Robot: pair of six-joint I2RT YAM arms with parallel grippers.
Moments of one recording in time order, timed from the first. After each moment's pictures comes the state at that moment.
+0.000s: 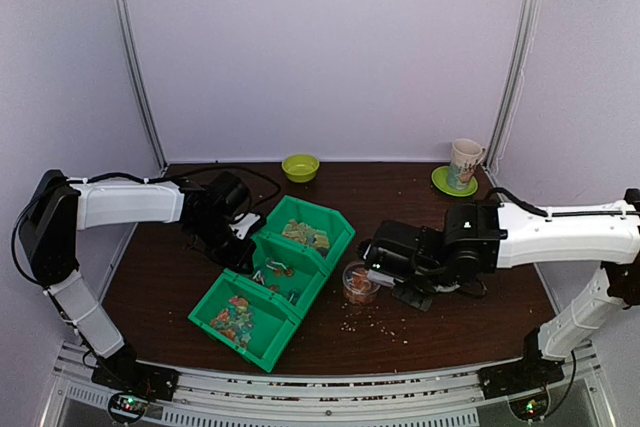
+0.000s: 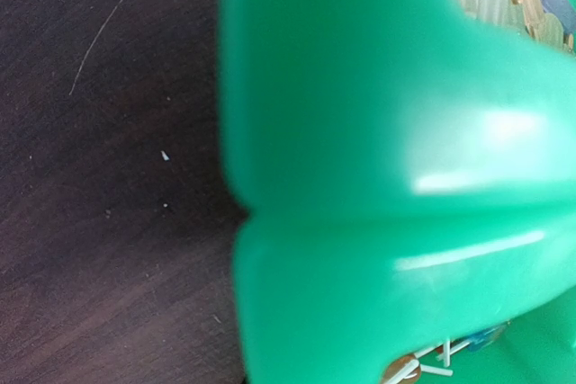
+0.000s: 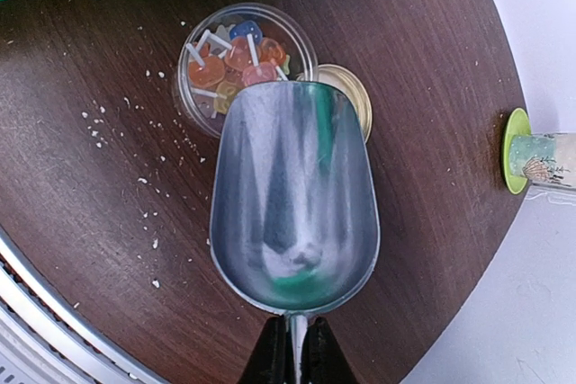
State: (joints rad) left arm -0.64 1.67 1.10 -0.71 0.18 -0.19; right arm 1.24 1.48 1.24 -1.10 0.54 0.16
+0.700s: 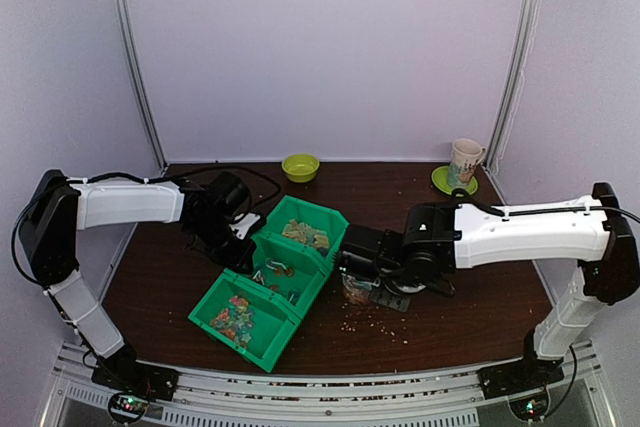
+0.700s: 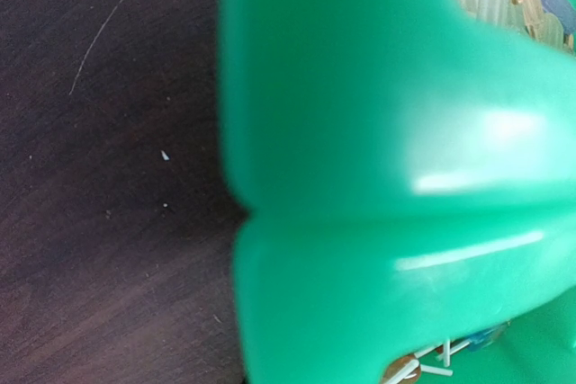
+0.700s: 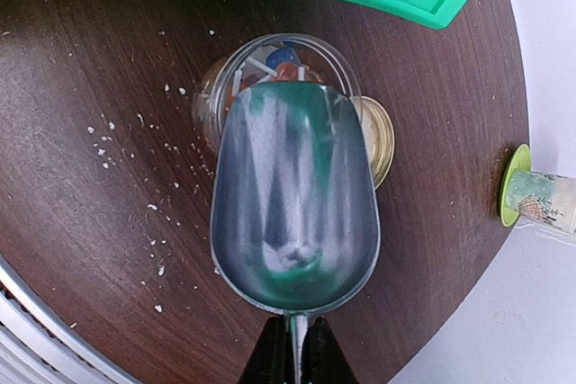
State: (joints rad) left arm -0.64 1.67 1.10 -0.71 0.18 -0.19; right arm 1.24 1.65 1.35 -1.10 0.53 0.05
